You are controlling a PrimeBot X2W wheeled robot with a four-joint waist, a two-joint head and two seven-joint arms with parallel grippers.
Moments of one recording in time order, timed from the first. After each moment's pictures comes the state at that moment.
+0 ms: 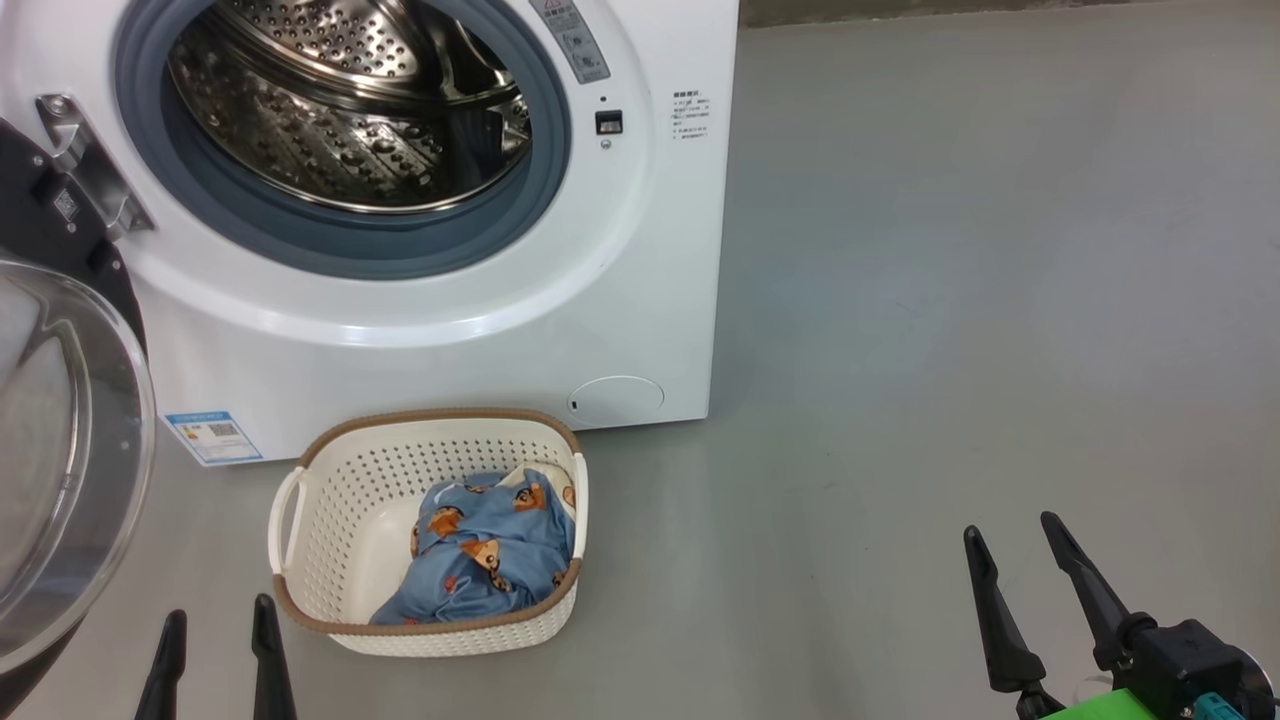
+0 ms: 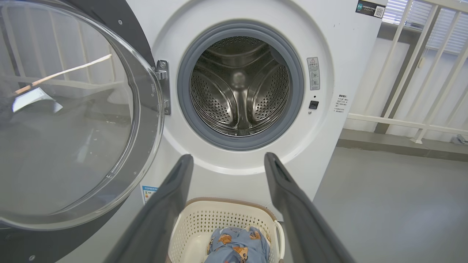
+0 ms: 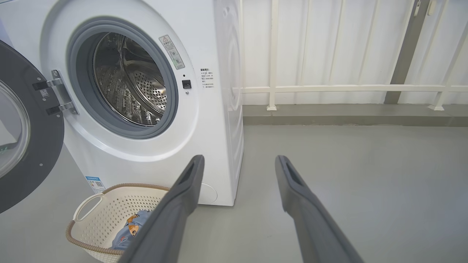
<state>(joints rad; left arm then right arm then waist) 0.21 0.04 0.04 -0.09 -0.27 -0.02 -0.26 0.09 -0.05 -0.04 0.00 0.12 0.13 -0.25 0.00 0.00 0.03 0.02</state>
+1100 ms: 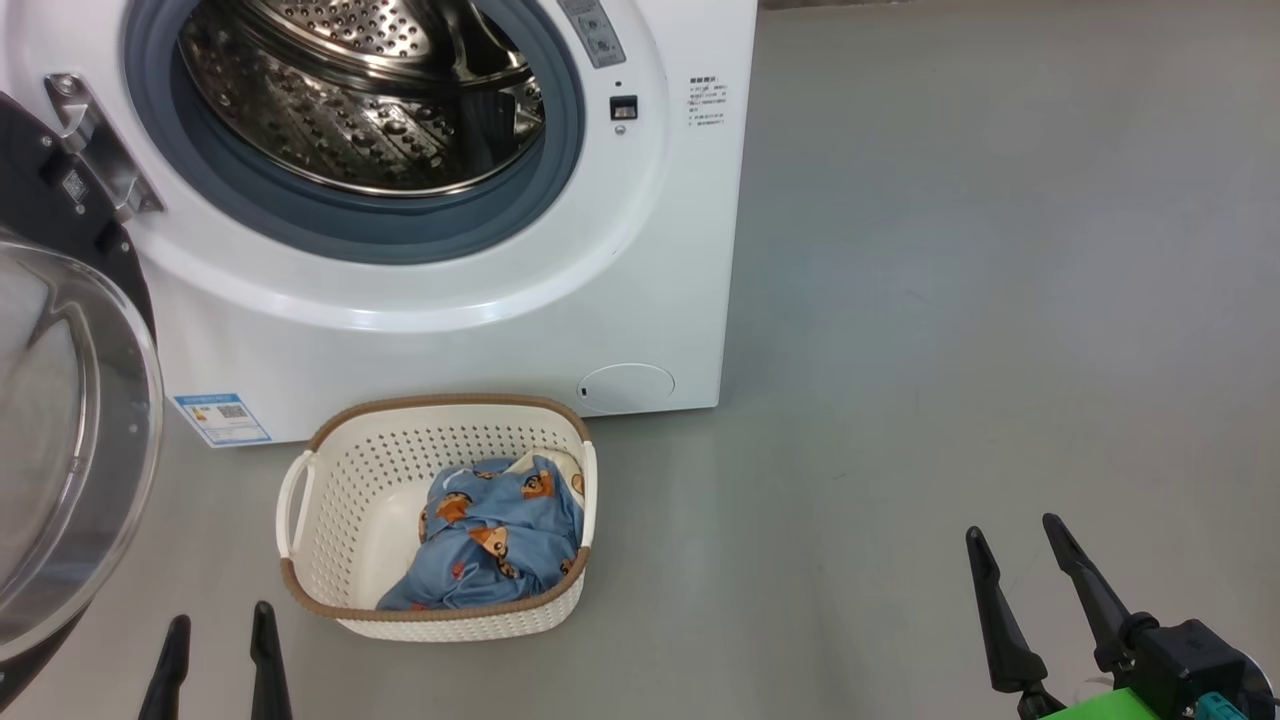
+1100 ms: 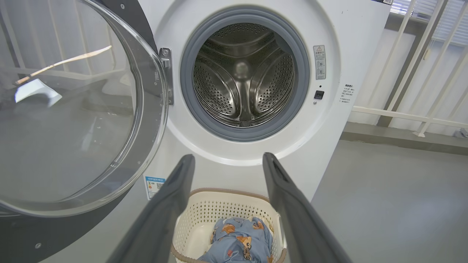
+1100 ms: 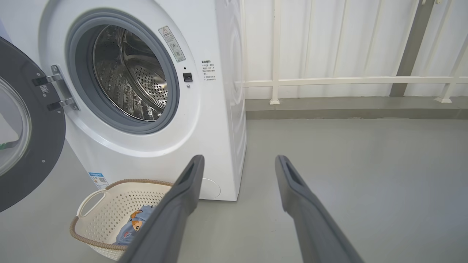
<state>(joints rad) 0.20 0.04 0.05 -0.07 -0.27 -0.06 -0.26 0.09 -0.04 -0.05 0.01 0.12 0.13 -0.25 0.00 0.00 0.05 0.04</state>
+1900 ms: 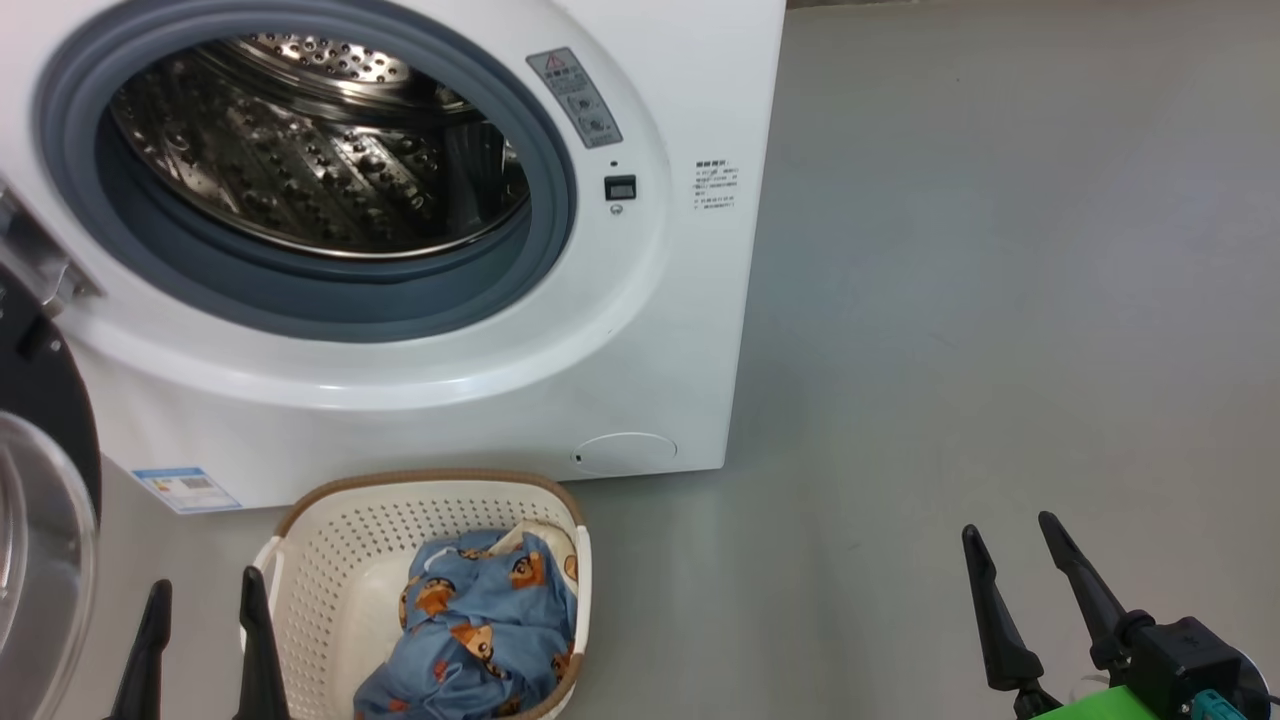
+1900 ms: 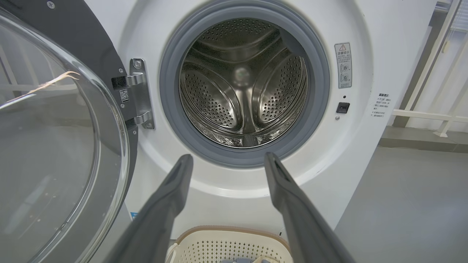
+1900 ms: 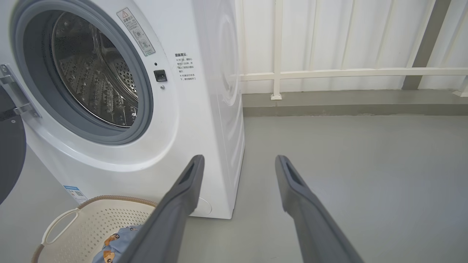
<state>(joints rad) 0.16 0.04 0.07 -0.08 -0.22 -0.05 -0.26 0.08 -0.04 -0.04 0.02 0.13 0.13 -0.25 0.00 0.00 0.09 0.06</state>
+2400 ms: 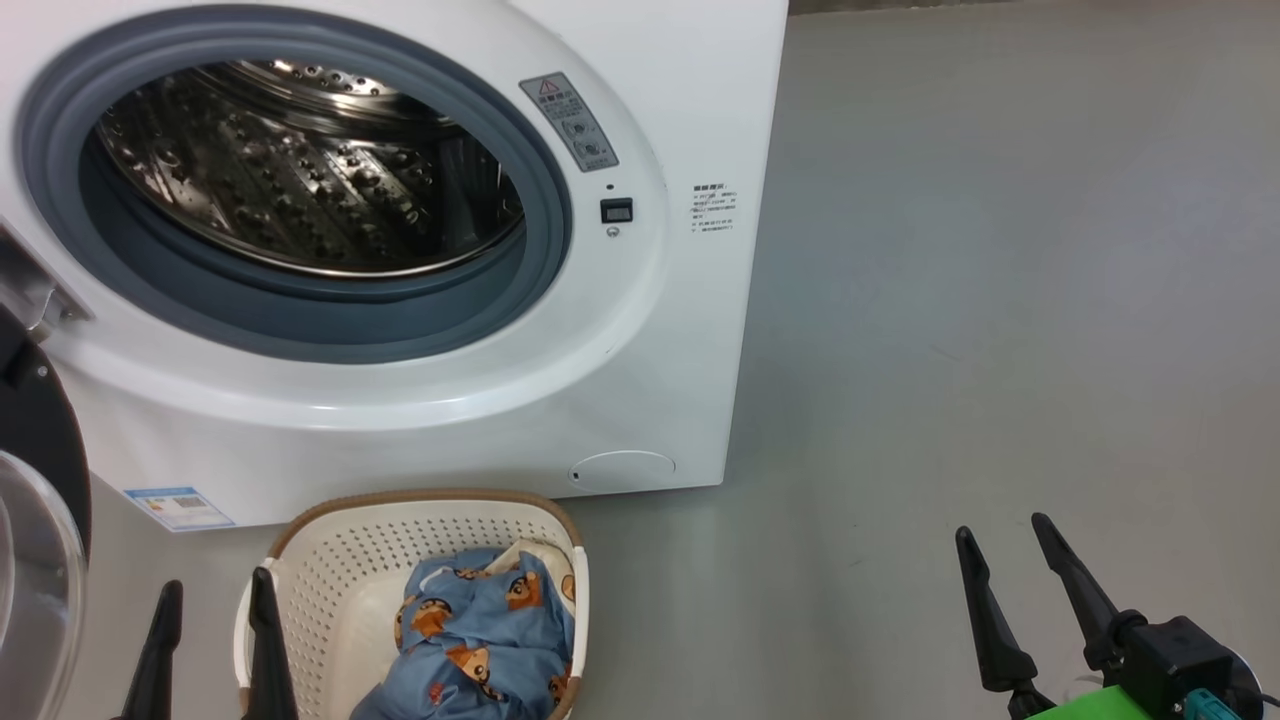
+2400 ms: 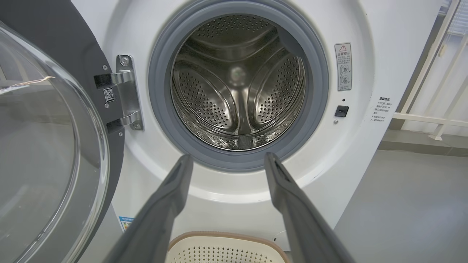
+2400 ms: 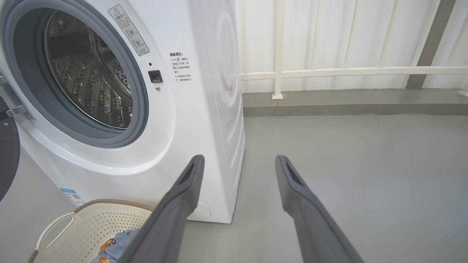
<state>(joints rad) 0.16 0.04 0.05 -0.08 -0.24 -0.05 -0.26 0.08 -0.04 -0.03 0.02 0.13 0.13 -0.25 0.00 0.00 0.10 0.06</state>
